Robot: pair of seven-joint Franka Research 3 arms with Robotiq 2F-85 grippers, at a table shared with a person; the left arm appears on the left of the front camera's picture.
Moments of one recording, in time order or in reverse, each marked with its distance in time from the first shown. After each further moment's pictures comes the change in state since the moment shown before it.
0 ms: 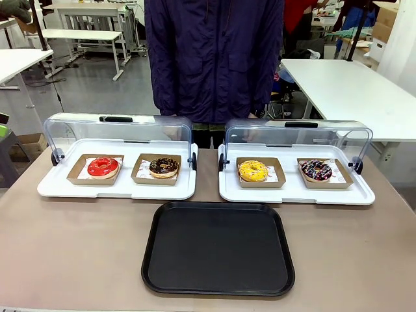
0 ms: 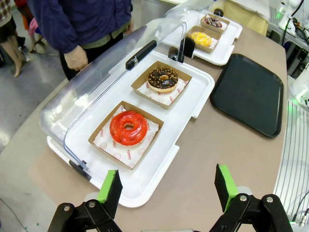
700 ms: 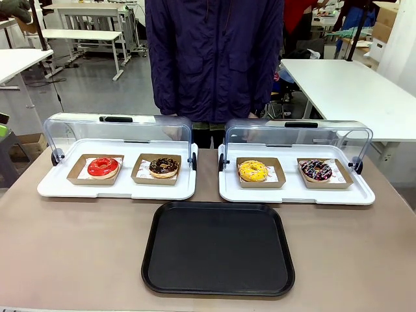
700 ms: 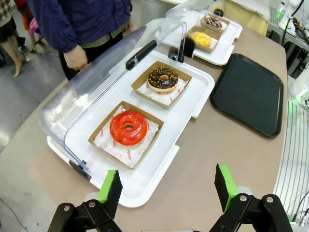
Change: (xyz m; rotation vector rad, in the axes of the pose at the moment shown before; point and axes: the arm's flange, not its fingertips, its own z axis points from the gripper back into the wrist) left arm 0.000 0.000 0.000 0.000 0.000 0.000; right arm 0.000 0.000 0.000 0.000 0.000 0.000
